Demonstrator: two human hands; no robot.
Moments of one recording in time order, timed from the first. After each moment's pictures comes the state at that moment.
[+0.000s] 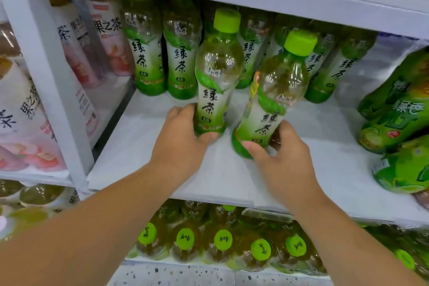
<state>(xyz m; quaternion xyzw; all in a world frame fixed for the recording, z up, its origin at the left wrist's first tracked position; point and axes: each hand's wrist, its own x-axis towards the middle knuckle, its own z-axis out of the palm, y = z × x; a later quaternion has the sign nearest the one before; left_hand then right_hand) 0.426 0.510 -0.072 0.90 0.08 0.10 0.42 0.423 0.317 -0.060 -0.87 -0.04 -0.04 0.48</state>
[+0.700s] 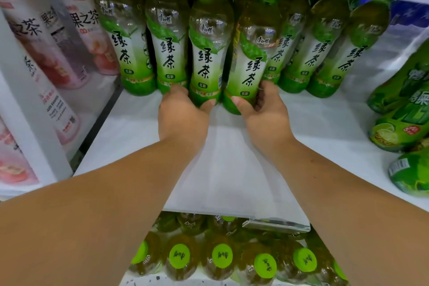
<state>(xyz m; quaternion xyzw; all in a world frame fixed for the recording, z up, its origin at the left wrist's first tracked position) 0.494 0.491 -0.084 0.84 0.21 0.21 0.45 0.530 0.341 -0.098 -0.81 -0.04 -0.09 0.58</state>
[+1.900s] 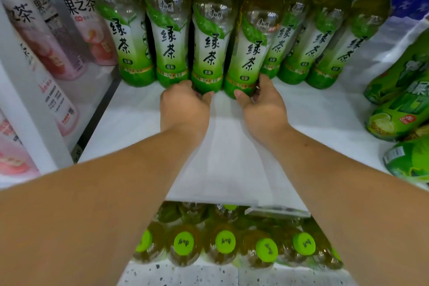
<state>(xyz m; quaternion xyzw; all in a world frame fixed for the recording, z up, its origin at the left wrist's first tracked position) 0.497 0.495 -0.084 0.88 0.18 0.18 0.41 0.532 0.345 -0.094 -0.85 -0.03 -0.06 0.53</state>
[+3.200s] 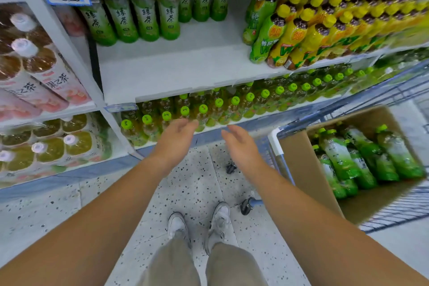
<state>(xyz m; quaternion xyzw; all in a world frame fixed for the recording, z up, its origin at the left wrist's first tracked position) 0.171 0.475 0.074 0.78 0.13 -0.30 0.54 0.127 0.309 0.071 -0.74 0.32 0.15 0.57</state>
